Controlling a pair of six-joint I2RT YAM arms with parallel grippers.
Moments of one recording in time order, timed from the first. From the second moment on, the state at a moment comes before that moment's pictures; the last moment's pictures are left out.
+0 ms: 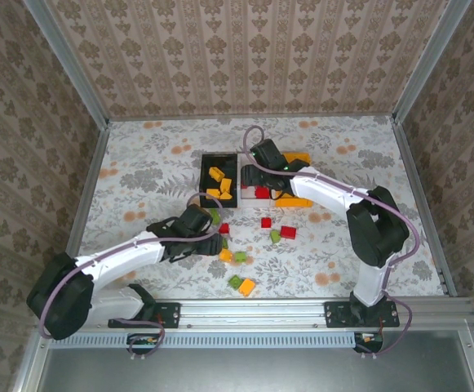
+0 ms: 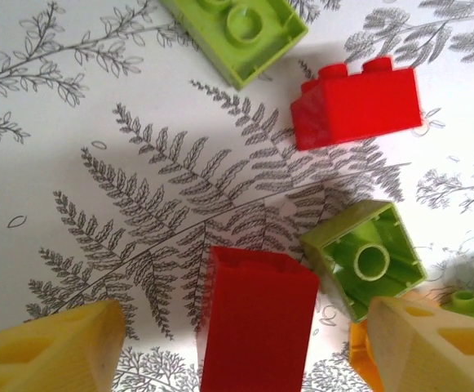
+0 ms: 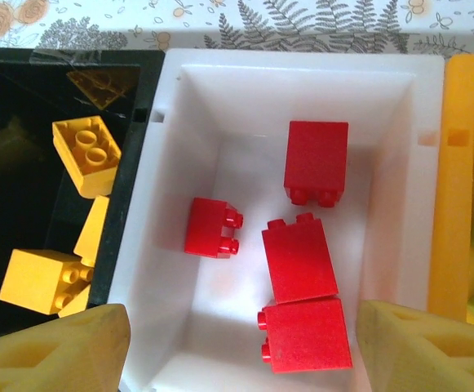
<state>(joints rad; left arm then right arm) -0.79 1.21 0.58 -0.48 -0.05 -0.55 0.59 1.83 1.35 -0.39 0.16 0.49</state>
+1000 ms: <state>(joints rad) -0.82 1.28 0.89 -0.52 -0.12 -0.48 0.59 1.48 1.00 -0.31 0.16 0.57</state>
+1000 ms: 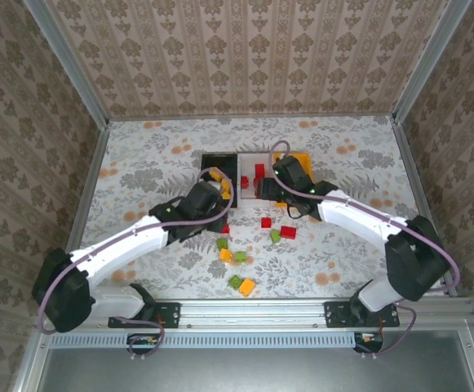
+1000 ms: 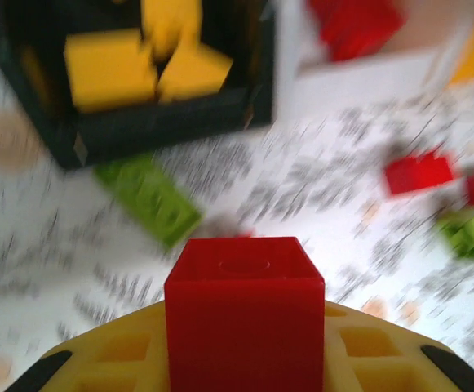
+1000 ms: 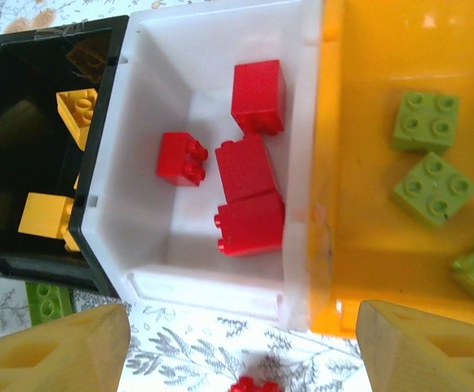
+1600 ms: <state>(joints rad) -0.75 2.00 1.64 -0.46 -0.01 -0.36 0.58 1.13 0.63 -0.35 0.13 0.59</state>
